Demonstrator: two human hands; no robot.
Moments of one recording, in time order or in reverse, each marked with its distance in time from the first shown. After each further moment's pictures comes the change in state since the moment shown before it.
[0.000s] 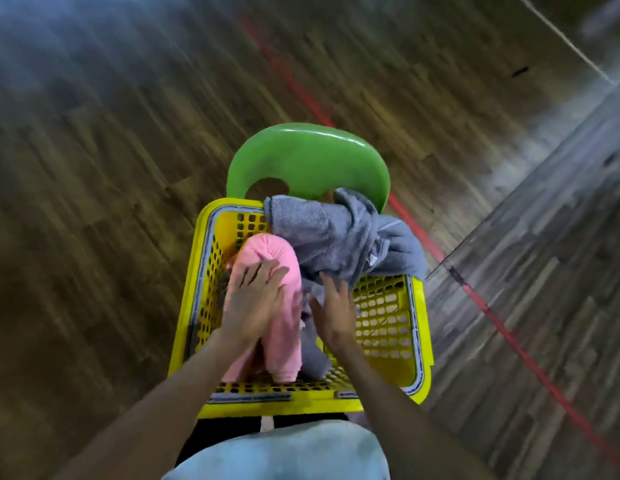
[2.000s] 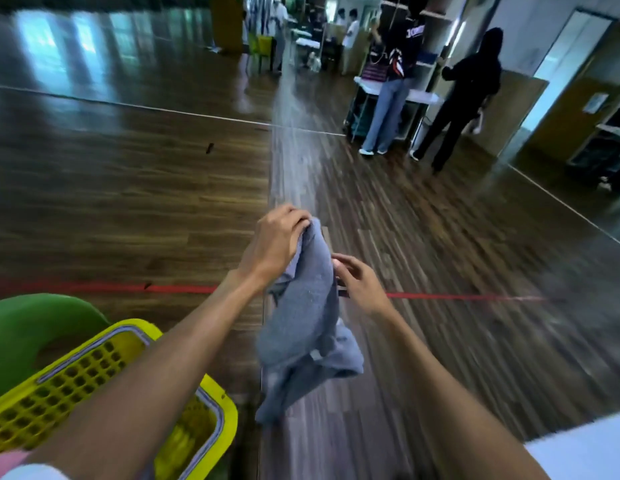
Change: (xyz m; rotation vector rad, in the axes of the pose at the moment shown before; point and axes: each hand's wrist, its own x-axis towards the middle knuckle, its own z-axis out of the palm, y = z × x) left_hand 0.072 0.521 -0.097 -0.667 0.179 1.094; right_hand -0.214 0.329 -0.297 1.044 0.819 0.146
